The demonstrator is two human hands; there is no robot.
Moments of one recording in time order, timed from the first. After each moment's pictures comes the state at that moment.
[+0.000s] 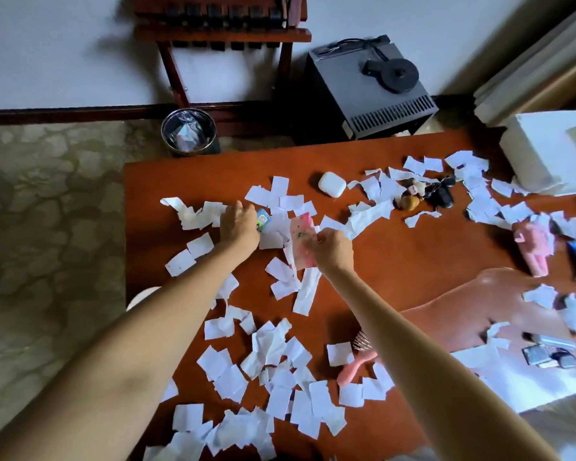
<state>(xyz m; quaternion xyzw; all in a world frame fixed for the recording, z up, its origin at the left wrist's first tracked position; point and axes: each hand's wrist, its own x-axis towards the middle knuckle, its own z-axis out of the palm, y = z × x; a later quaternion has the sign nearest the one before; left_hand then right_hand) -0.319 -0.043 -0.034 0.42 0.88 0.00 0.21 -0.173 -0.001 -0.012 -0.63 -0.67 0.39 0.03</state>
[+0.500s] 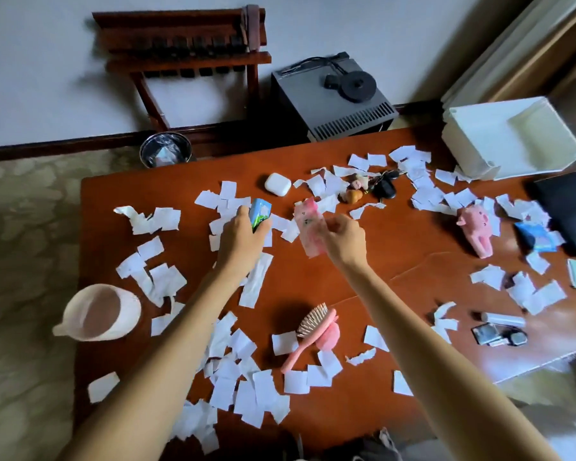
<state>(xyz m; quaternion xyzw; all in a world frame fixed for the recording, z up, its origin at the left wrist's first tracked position) -0.193 -0.038 0.043 0.34 0.86 0.28 0.27 -0.056 0.038 0.033 -0.60 -0.68 0.39 0.15</state>
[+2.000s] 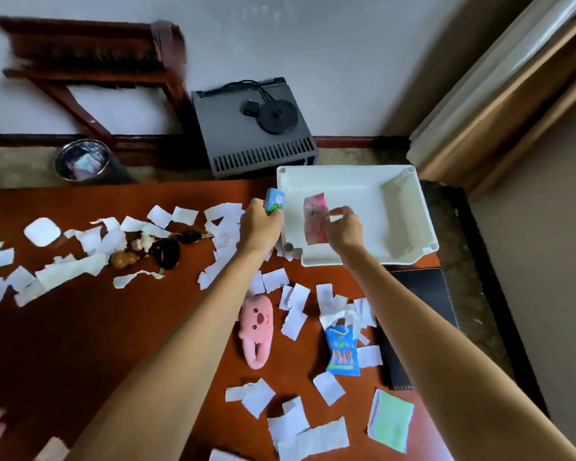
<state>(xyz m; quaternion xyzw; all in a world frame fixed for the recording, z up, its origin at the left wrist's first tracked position) 0.128 0.382 0.049 0.16 0.87 0.36 0.30 0.228 0.475 0.009 -0.59 -0.66 0.46 0.10</state>
